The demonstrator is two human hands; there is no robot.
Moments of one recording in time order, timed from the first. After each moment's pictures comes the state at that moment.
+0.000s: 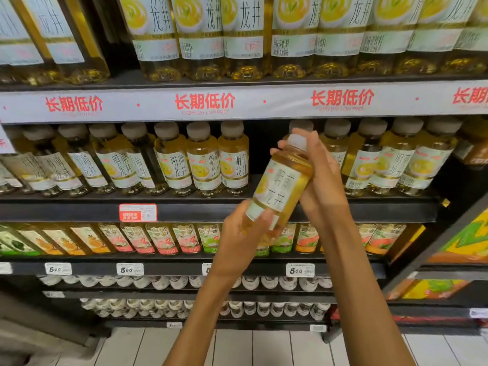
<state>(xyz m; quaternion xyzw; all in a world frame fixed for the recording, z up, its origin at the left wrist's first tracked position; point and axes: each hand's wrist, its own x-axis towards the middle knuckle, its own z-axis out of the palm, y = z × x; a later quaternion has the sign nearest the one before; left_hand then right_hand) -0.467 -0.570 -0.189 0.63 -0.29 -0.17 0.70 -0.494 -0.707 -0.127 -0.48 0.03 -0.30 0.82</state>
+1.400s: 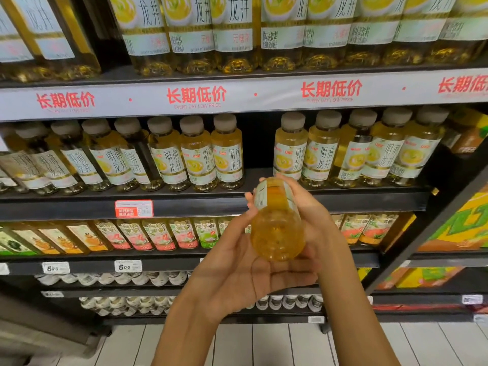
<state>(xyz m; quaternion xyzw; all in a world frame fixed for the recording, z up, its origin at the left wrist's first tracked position) -0.502 -0.540 -0.154 0.27 -0.16 -0.61 0.73 -0.497 -0.707 -0.175 -0.33 0.21 0.01 0.92</state>
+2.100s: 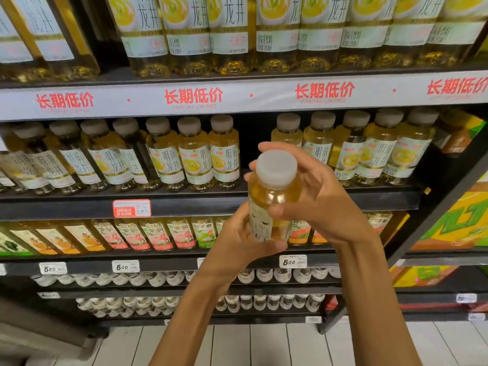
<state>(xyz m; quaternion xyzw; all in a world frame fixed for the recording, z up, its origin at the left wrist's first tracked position) -0.490 -0.553 -0.177 0.57 -0.31 -0.31 0.69 -0.550 -0.700 -0.119 -0.67 -0.15 -0.17 0.71</state>
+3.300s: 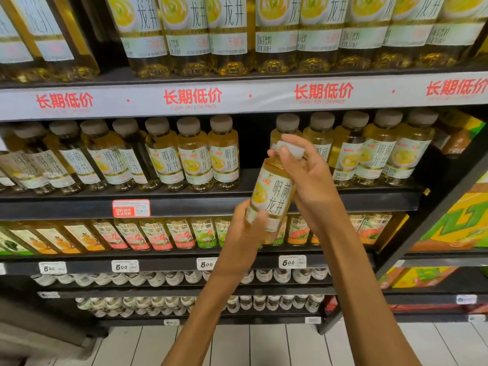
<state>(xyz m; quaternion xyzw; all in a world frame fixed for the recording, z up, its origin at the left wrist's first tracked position) -0.491 -0.574 -0.197 0.64 -0.26 -0.21 0.69 -0.523 -0.701 -0.129 -0.61 0.06 -0.28 0.74</state>
